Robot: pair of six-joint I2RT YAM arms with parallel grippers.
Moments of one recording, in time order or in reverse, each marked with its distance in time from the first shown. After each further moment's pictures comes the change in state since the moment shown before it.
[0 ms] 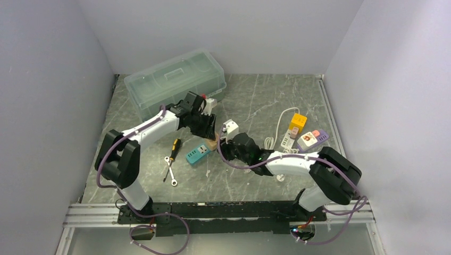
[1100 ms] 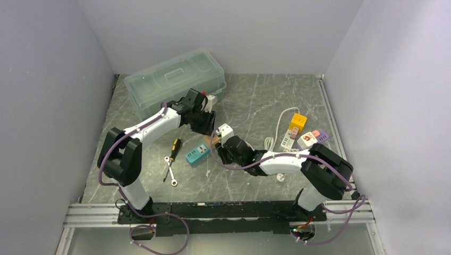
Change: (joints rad) left arm -0.001 0.034 0.061 -0.031 -0.062 0.002; right arm 0.055 0.095 0.068 -0.100 0.095 0.016
